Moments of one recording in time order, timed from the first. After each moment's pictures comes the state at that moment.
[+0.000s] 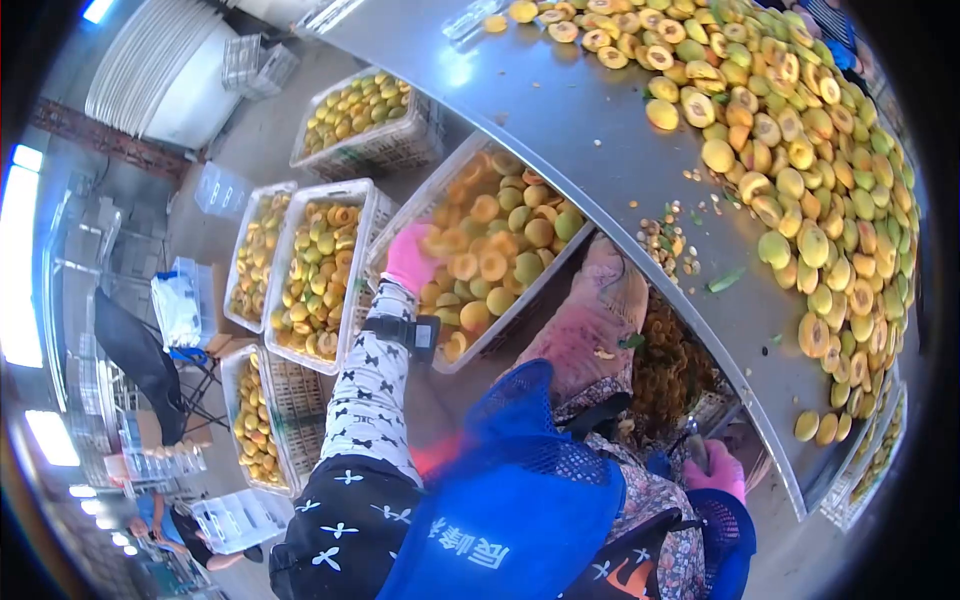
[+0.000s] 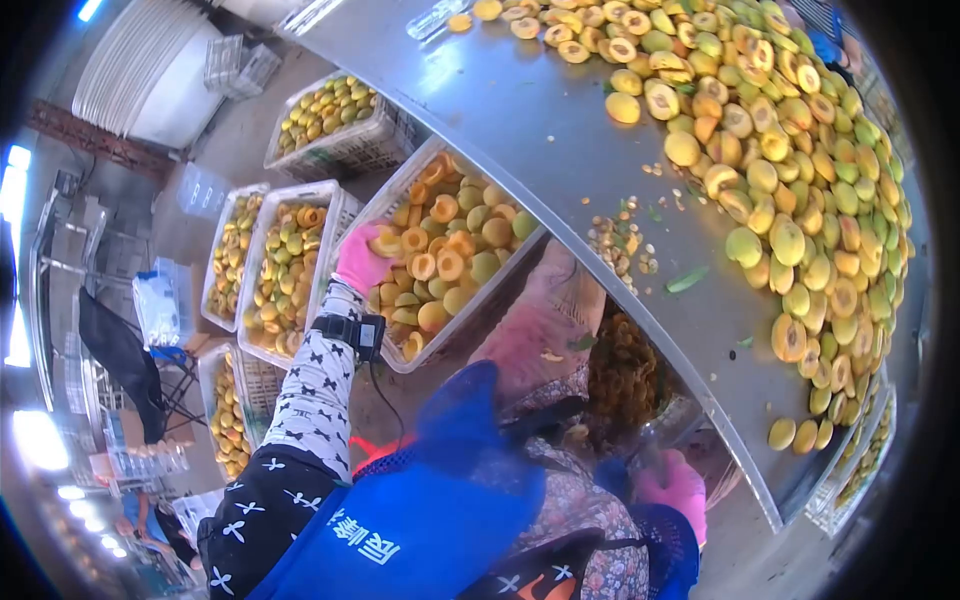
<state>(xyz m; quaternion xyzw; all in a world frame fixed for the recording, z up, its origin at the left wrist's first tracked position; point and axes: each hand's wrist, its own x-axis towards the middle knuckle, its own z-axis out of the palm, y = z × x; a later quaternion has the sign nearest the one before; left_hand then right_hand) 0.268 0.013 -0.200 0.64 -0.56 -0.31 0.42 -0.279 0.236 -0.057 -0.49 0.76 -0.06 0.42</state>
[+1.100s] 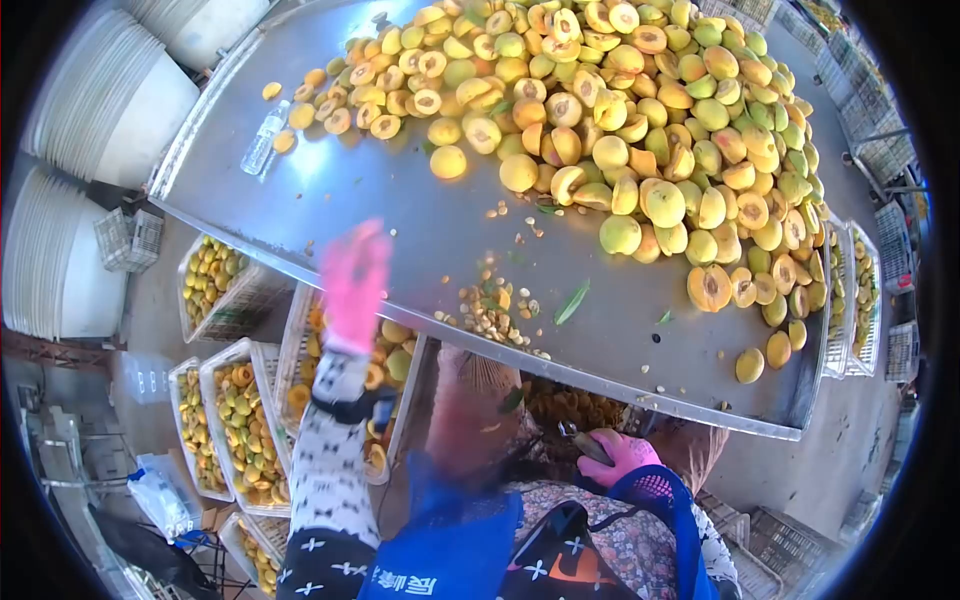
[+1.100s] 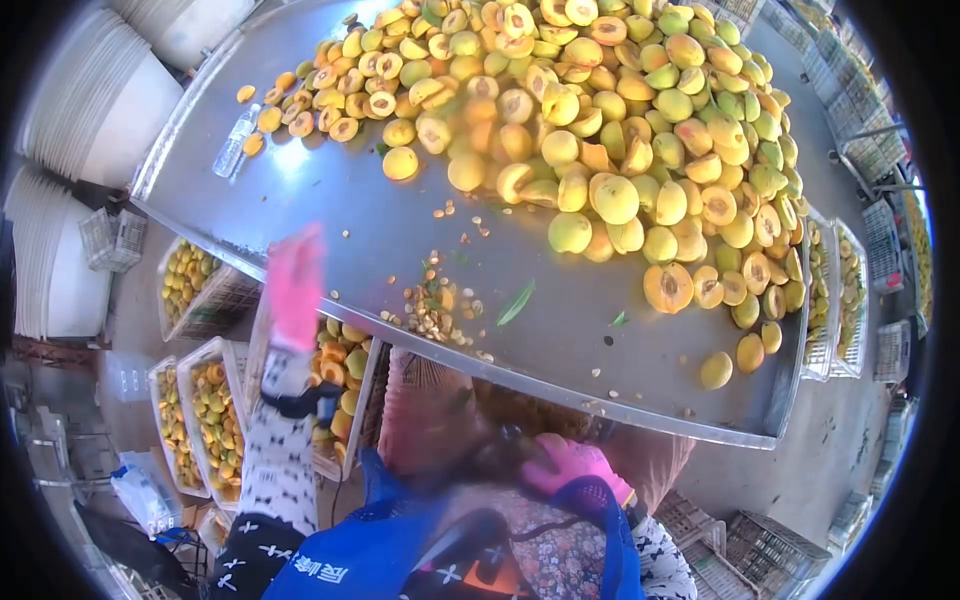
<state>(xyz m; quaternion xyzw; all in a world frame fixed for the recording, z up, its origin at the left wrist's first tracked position) 0.021 -0.099 -0.056 0.55 -0.72 -0.20 0.39 -0.266 0.212 -0.095 -0.59 0.66 -0.09 0.45</state>
